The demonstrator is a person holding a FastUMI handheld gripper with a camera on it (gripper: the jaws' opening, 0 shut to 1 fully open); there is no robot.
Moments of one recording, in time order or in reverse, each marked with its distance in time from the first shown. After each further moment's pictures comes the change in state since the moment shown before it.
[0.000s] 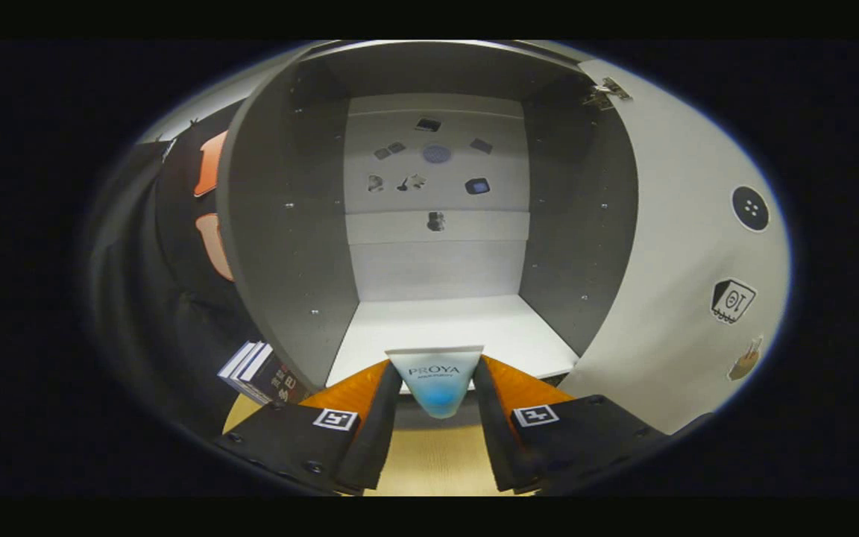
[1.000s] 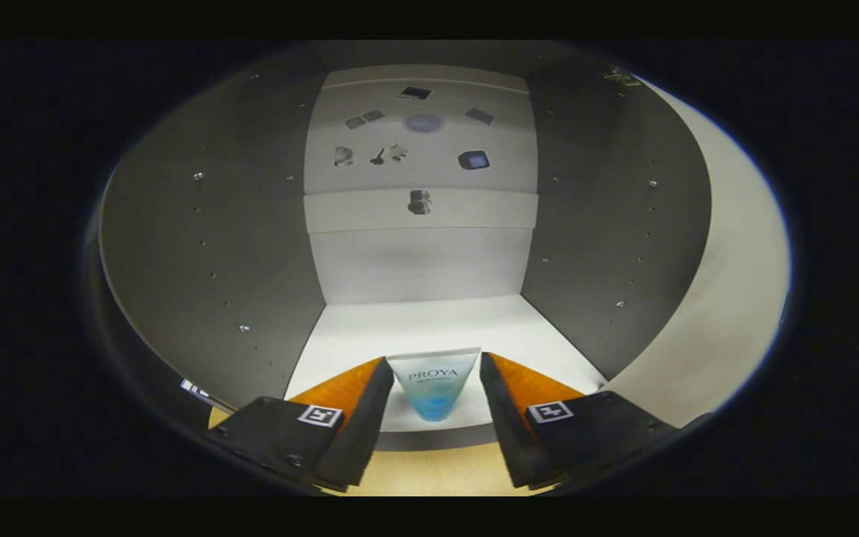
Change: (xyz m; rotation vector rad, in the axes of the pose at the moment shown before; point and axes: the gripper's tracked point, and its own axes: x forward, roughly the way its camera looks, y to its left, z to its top) arm 0.081 -0.017 0.000 0.000 0.019 -0.055
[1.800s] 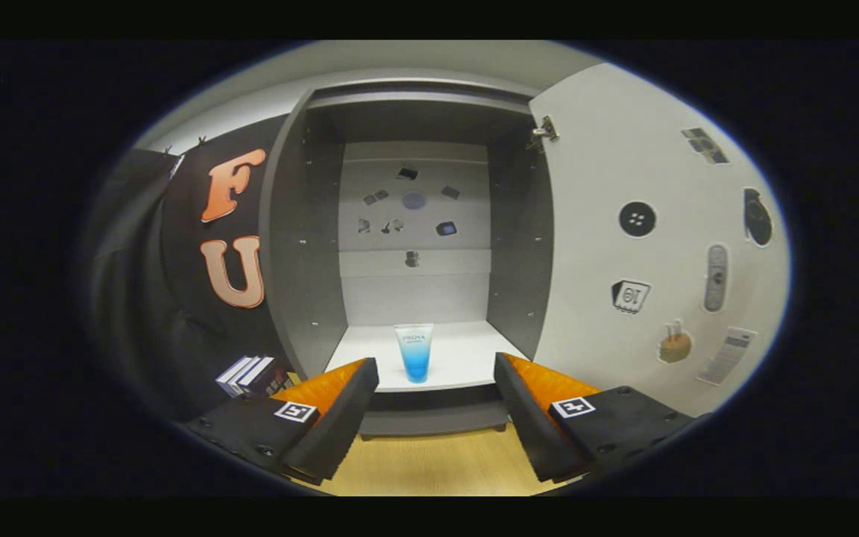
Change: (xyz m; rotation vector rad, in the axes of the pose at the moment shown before) arm -0.209 -0.034 -0.012 0.018 -0.263 0.008
